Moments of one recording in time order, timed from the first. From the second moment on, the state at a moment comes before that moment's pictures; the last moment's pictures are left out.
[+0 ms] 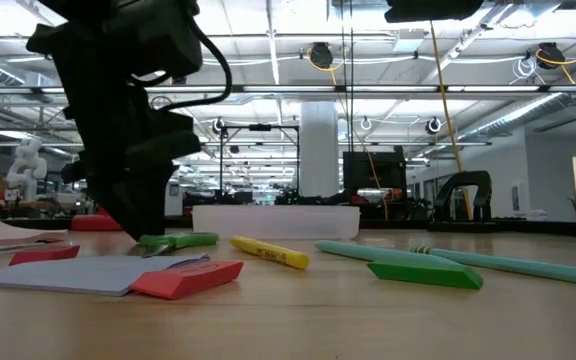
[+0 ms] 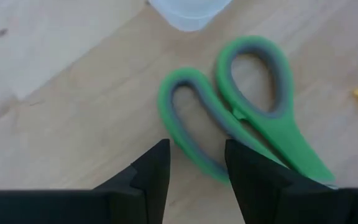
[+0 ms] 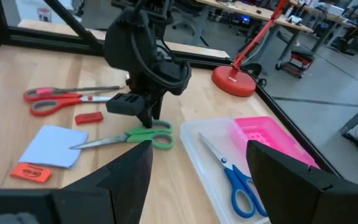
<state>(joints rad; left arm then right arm) -0.25 1.69 0.86 -0.52 -0.31 -1.13 0.58 1.28 0.81 -0.05 0.86 0.15</state>
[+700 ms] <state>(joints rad) -0.23 1.74 0.86 -0.53 -0.34 -1.12 0.58 1.28 0.81 -0.05 0.86 0.15</state>
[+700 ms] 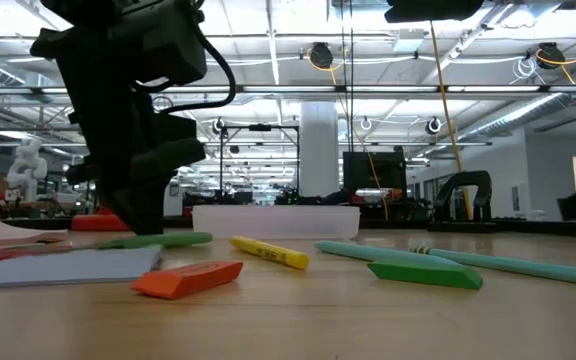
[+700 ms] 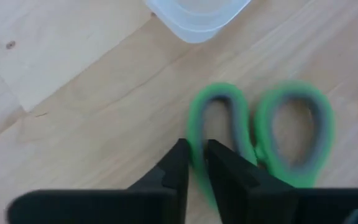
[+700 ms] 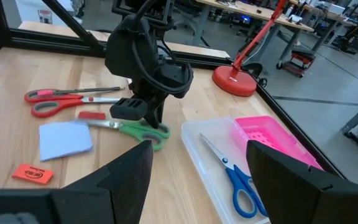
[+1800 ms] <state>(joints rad) -0.26 1.49 0.86 -0.38 -0.35 -0.85 0.57 1.28 0.81 -0.05 0.86 0.17</state>
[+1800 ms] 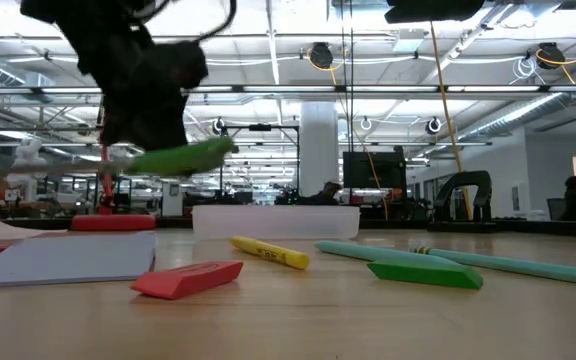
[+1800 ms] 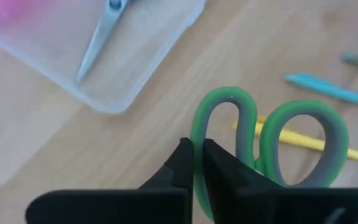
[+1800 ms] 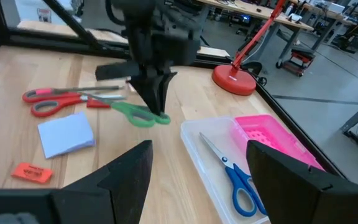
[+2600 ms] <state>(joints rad) -0.22 1.35 0.86 0.00 -0.62 0.04 0.33 1.50 0.81 0.44 0.56 0.60</state>
